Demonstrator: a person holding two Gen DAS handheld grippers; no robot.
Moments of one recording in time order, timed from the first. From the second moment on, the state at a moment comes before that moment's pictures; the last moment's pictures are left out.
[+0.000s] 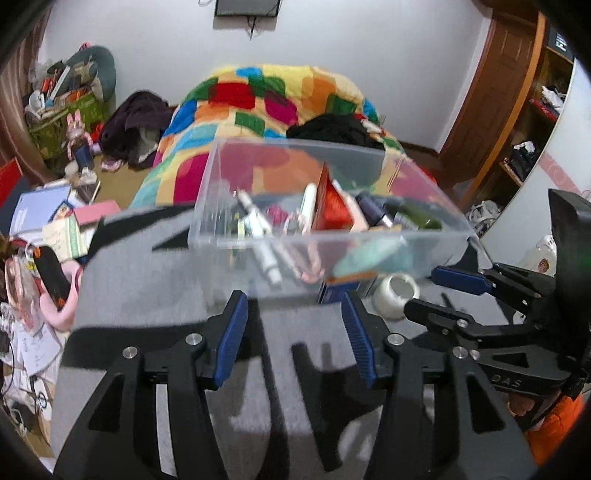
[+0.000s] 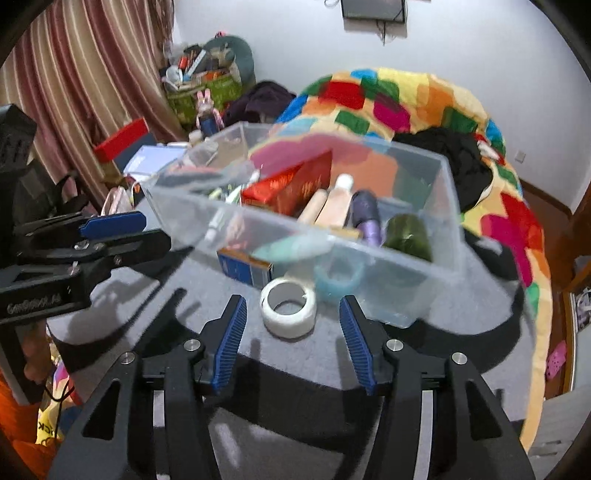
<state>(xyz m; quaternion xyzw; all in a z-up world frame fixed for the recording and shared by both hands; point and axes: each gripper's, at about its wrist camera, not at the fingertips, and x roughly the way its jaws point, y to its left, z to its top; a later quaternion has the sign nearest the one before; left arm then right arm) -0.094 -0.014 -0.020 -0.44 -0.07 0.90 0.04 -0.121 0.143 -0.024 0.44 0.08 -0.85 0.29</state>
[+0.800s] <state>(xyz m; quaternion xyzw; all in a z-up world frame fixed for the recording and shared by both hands) -0.139 0.046 -0.051 -0.49 -0.05 0.87 0.02 -0.121 0.184 -0.025 0.43 0.04 -0.85 0.29</state>
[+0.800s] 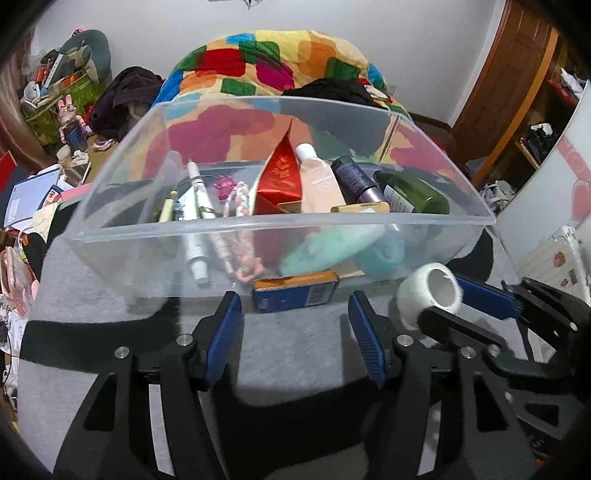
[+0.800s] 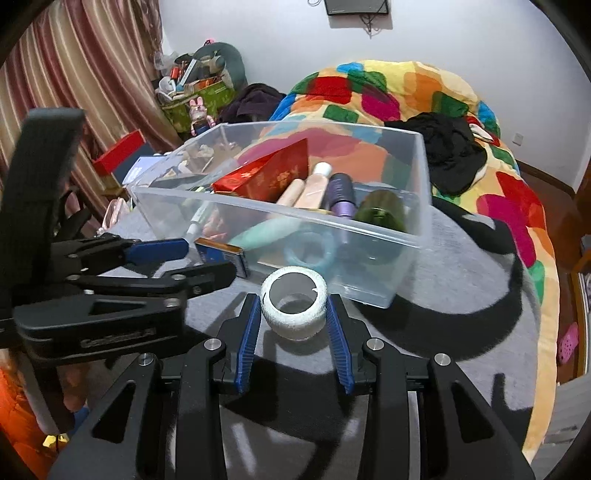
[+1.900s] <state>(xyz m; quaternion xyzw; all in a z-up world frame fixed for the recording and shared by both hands) -0.094 0.039 -0.028 -0.45 -0.09 0.89 0.06 -0.116 0.191 -0.005 0.41 0.02 -0.87 0.28</state>
